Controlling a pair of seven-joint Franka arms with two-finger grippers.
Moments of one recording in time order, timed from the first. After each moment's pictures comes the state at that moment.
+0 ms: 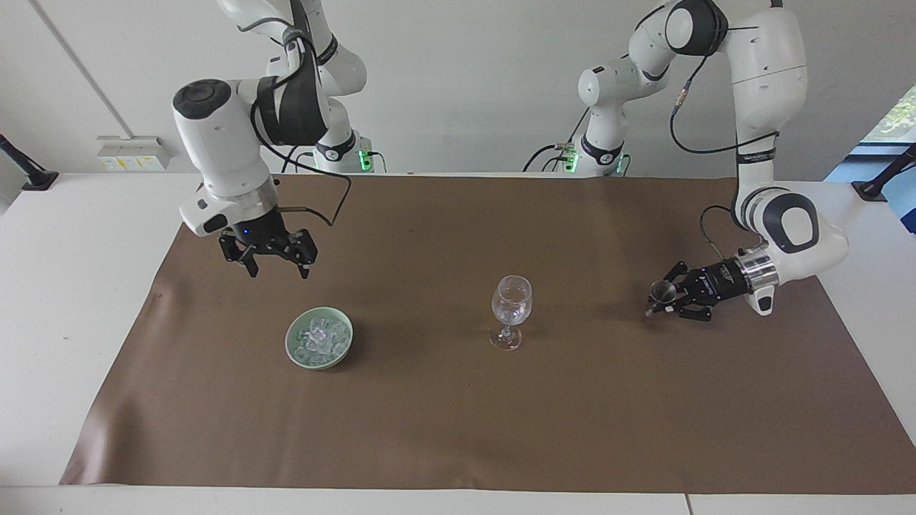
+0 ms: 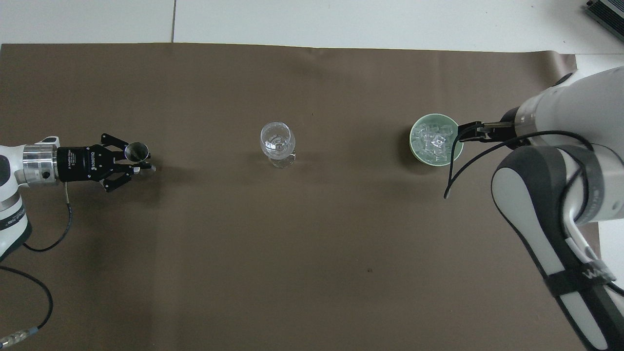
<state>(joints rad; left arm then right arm) 0.31 0.43 -0.02 -1.93 -1.13 1.76 -0.87 0.10 0.15 -0.02 -1.82 -0.01 2.12 0.14</state>
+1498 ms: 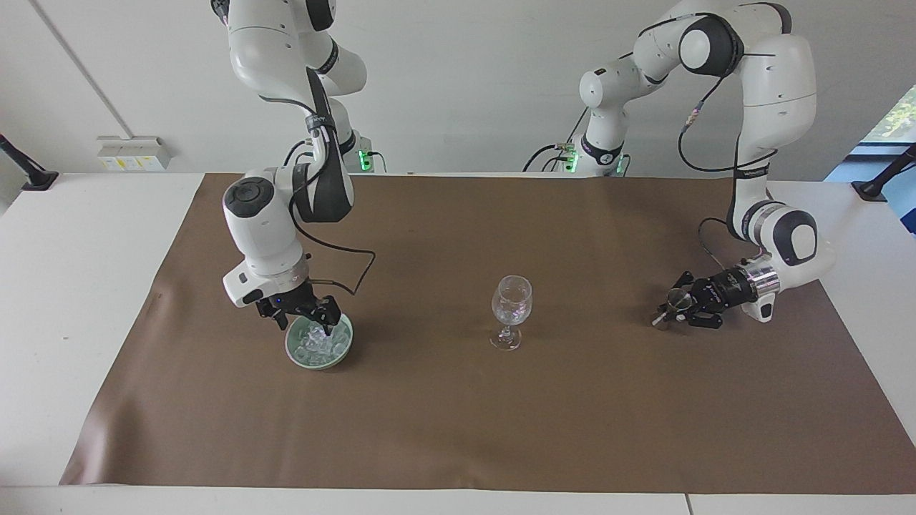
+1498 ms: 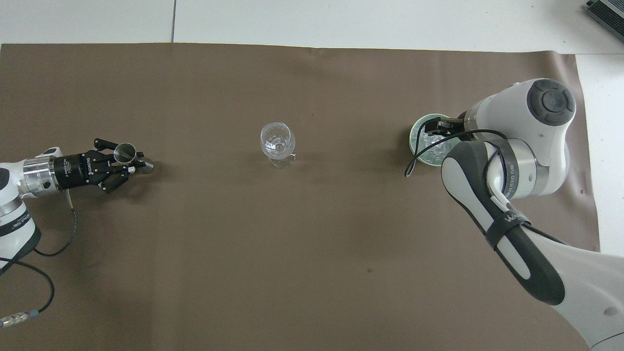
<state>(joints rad) 0.37 0.53 -0.03 -1.92 -1.27 1.70 -0.71 0.12 0.34 -0.03 -1.83 -0.01 2.30 0.31</state>
